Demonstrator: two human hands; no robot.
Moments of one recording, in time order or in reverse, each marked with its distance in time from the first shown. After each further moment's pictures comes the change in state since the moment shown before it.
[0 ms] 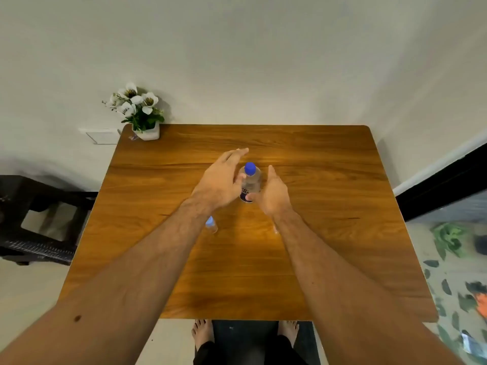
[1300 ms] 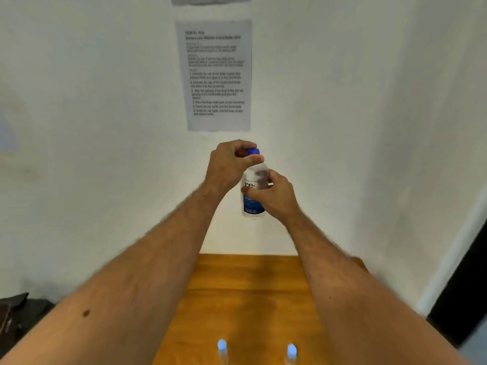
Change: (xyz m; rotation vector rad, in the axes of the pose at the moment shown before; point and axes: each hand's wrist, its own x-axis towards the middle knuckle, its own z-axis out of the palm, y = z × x) left_hand 0.015 0.173 -0.258 -0.491 0.543 0.297; right_hand -0.089 -0.235 -0.177 0.338 0.240 -0.734
